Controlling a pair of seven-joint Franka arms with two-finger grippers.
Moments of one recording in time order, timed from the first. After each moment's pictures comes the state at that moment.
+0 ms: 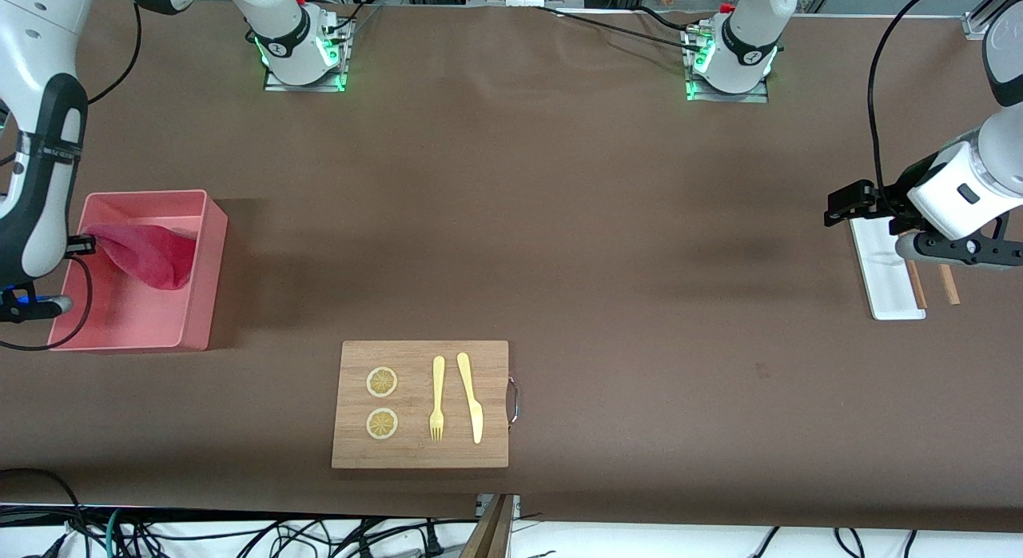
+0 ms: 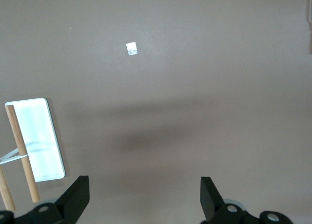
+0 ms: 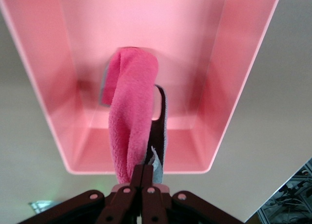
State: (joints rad) left arm 0.01 0.16 -0.05 -1.52 -0.05 1.58 0.05; right arm 0.17 0.72 -0.62 -1.30 0.08 1.48 -0.50
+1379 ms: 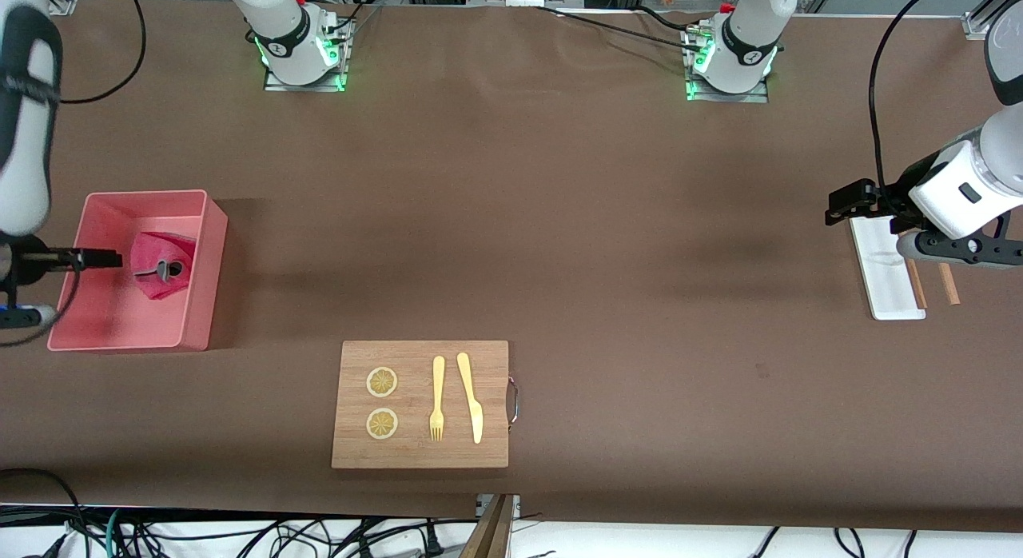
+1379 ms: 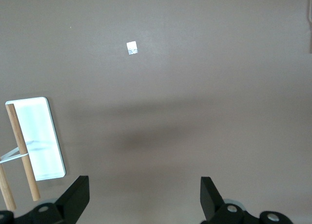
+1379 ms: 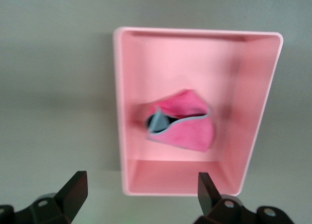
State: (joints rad) left arm 0.01 0.16 -0.05 -1.52 -0.05 1.57 0.05; right arm 0.07 0.43 -0.30 -1.36 0.05 1.55 -0.28
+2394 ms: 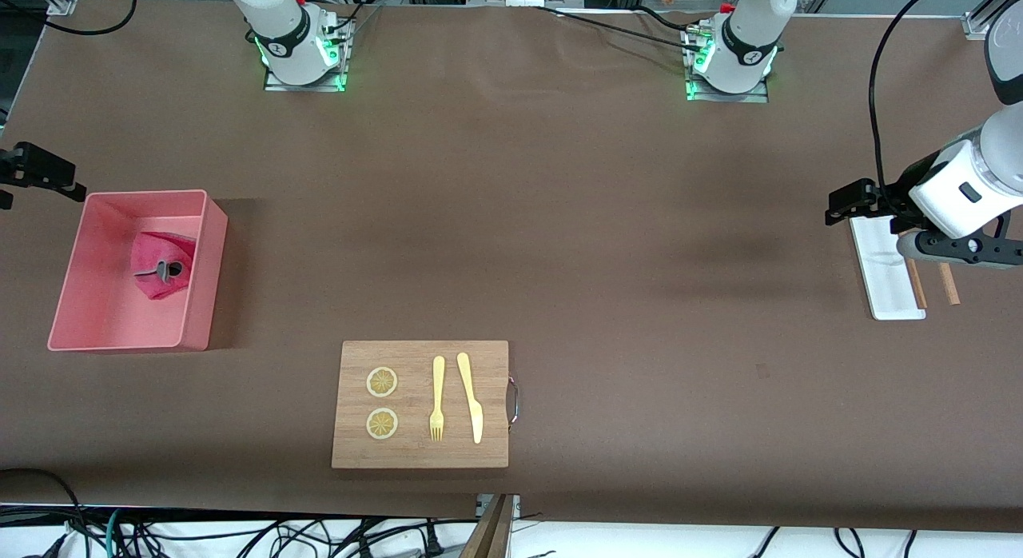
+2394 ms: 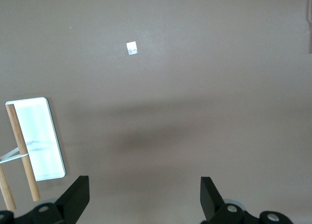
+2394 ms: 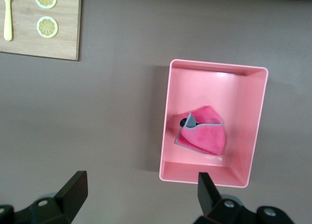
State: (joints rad) left arm 0.01 0.16 -0.05 -1.52 -0.05 1.57 0.05; right arm -0.02 0.12 -0.09 -1.47 0.01 1.56 -0.23
